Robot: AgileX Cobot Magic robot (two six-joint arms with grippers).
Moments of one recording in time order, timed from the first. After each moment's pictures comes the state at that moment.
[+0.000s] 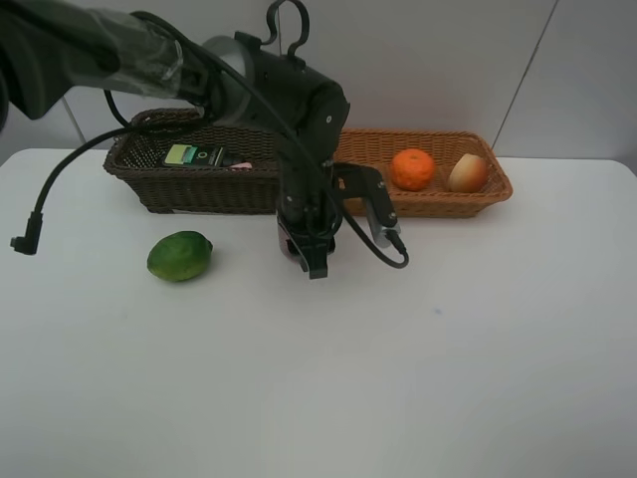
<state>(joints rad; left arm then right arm) -0.75 2.25 -1.65 0.15 0.85 0.54 -0.01 0.00 -0.53 0.00 1.06 -0.02</state>
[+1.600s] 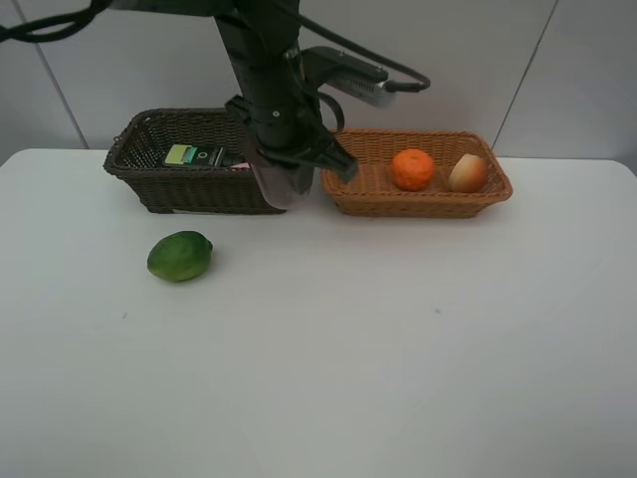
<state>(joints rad) -0.68 2.01 -1.65 0.11 0.90 -0.07 -0.01 0.00 -0.53 0.00 1.06 -0.02</state>
